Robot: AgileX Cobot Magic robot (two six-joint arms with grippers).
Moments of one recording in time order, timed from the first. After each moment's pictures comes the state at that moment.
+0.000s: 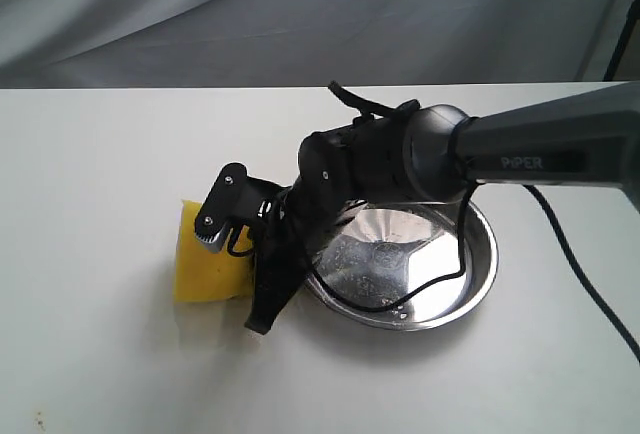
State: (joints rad) left arm 0.15 0.00 0.00 0.12 0.32 -0.07; right arm 0.76 2.11 -1.37 0.24 0.53 -0.73
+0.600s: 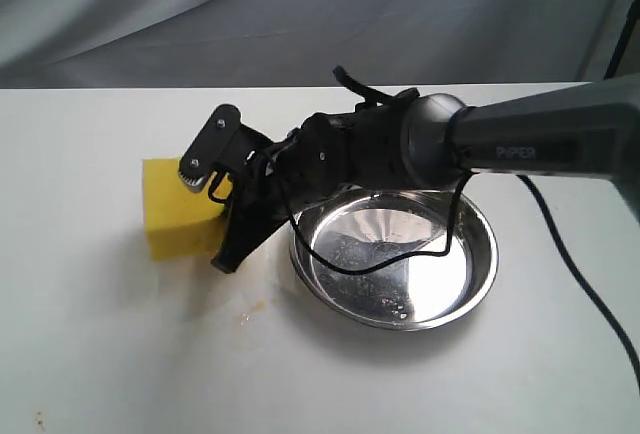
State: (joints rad) left arm 0.15 0.00 0.00 0.12 0.32 -0.07; right arm 0.75 2.12 -1.42 0.35 0.24 -0.78
